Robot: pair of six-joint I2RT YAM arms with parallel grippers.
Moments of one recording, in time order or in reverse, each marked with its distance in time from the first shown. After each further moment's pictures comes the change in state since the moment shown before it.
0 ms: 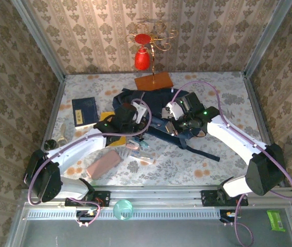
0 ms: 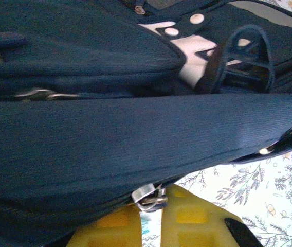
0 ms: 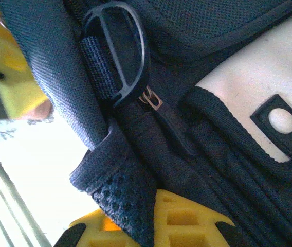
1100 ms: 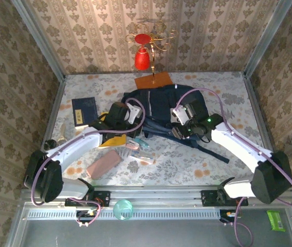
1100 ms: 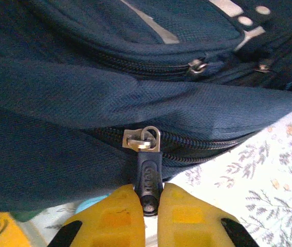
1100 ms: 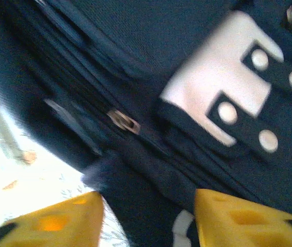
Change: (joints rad) left arm 0.090 0.004 -0.040 -0.045 0.151 0.041; right arm 0.014 -0.116 -0.131 0.037 0.262 -0.095
